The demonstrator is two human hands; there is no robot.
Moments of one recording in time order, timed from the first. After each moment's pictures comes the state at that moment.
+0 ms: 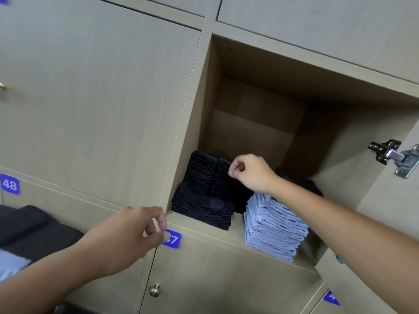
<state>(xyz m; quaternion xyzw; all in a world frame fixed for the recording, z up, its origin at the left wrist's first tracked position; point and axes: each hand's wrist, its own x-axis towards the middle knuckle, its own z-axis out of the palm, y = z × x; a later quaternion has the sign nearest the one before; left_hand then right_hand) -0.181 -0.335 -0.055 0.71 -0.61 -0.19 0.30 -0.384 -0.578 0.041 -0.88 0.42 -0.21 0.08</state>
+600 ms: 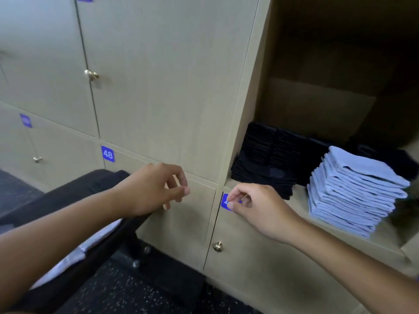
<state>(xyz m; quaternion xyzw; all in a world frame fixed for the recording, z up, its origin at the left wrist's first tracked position) -0.129 -0.289 -0.048 0.74 -0.57 -0.17 0.30 -0.351 -0.435 -0.067 -0.92 0.29 -0.17 0.21</state>
